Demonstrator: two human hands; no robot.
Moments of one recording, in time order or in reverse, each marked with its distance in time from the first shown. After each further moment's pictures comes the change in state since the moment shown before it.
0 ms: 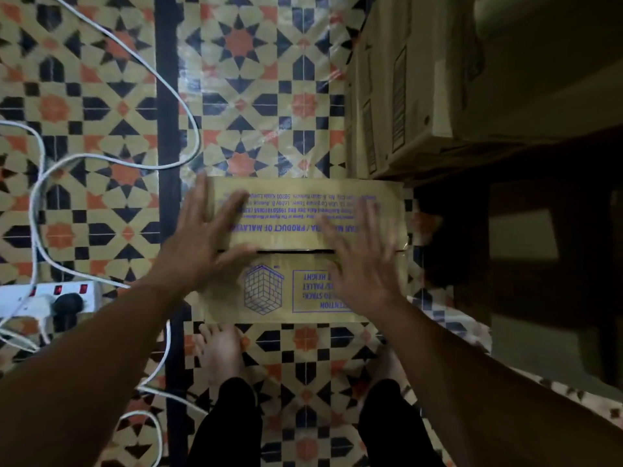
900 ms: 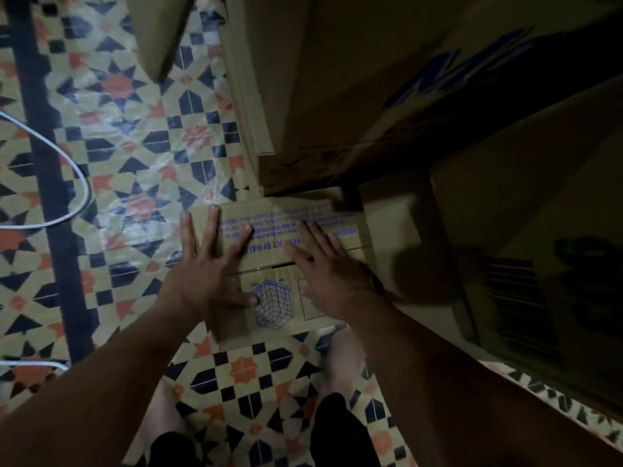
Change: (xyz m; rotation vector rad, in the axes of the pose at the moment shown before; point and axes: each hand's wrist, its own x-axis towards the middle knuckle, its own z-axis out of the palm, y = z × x) left_hand 0.049 0.150 0.061 0.405 -0.229 0.113; right_hand -0.025 0.112 -0.030 -0.058 -0.268 -0.069
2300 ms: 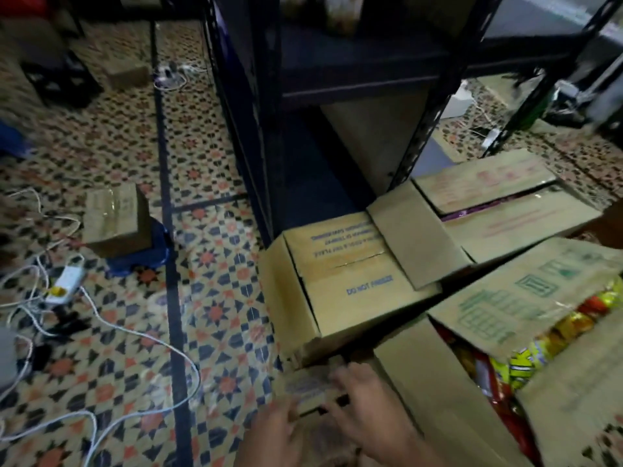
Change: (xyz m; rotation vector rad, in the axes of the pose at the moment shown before) left_hand -0.300 0.069 -0.261 -0.589 0.181 -0.095; right_hand -0.236 -0.121 -0.350 0.382 0.377 0.224
